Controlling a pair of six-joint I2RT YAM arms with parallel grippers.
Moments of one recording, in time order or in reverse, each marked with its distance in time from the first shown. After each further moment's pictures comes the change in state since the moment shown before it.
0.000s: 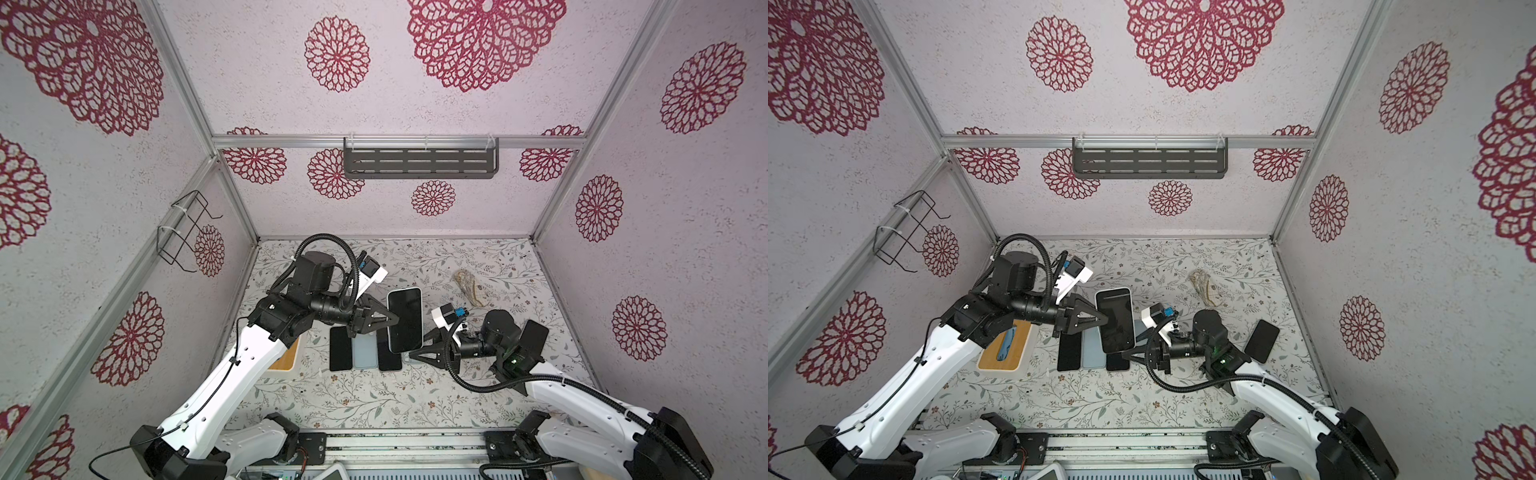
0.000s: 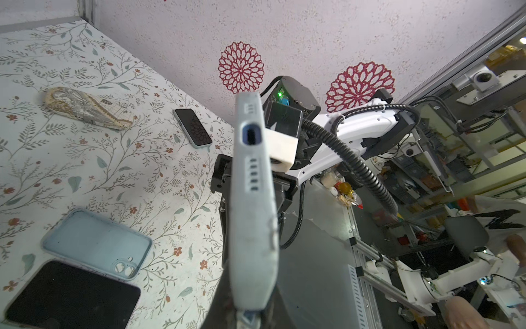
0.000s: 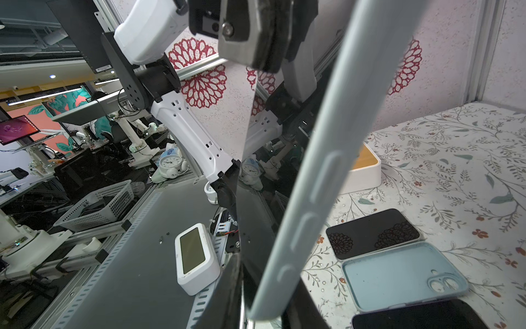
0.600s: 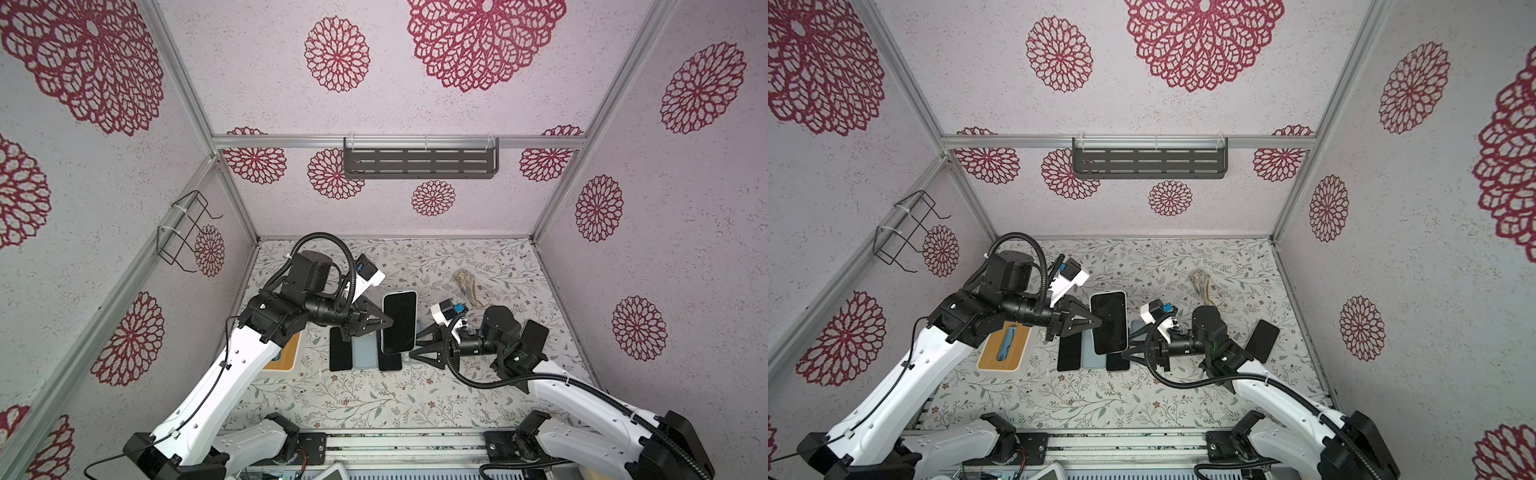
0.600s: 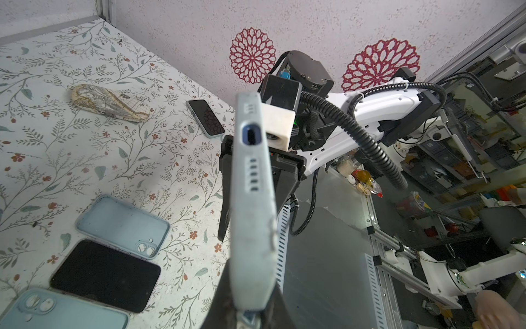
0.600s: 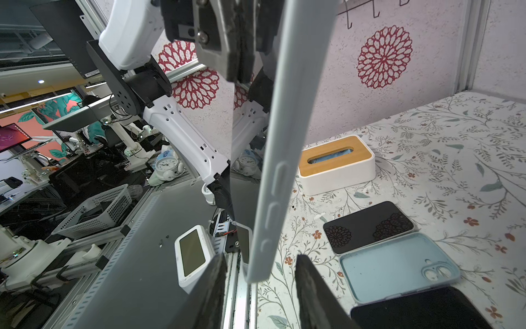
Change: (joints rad) left arm 0.000 -0.013 0.096 -0.218 -0.083 0.156; right arm -0.003 -0.011 0.062 -0.126 0.027 -0.007
